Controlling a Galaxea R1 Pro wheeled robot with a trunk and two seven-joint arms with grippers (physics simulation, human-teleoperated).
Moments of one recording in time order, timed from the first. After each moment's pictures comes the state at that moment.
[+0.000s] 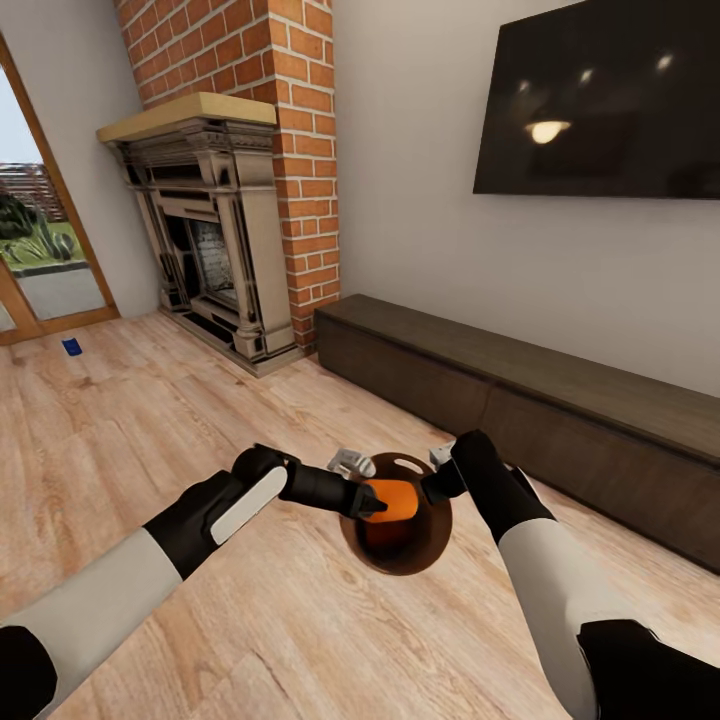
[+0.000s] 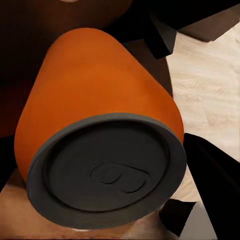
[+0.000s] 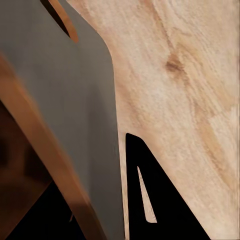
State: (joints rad) left arm -0.92 0.15 -0.82 -1.08 0.83 0.85 -0.40; right arm -0.92 0.09 0.03 -0.77 0.60 1.03 0.58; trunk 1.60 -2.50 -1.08
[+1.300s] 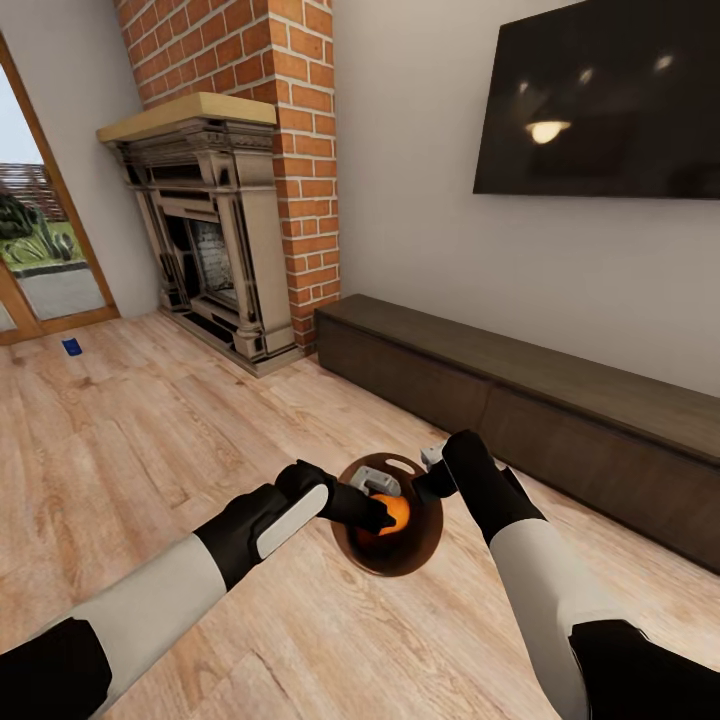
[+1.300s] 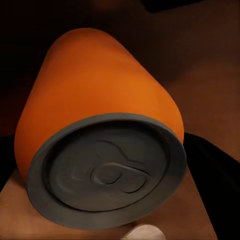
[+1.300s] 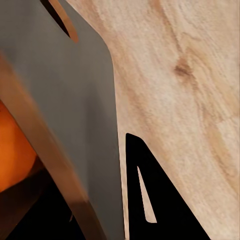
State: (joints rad) left arm -0.92 0.00 -0.89 -0.94 0.82 0.84 -0.08; right arm -0.92 0.12 0.03 -0.77 0.59 1.03 0.56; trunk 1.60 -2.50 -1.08
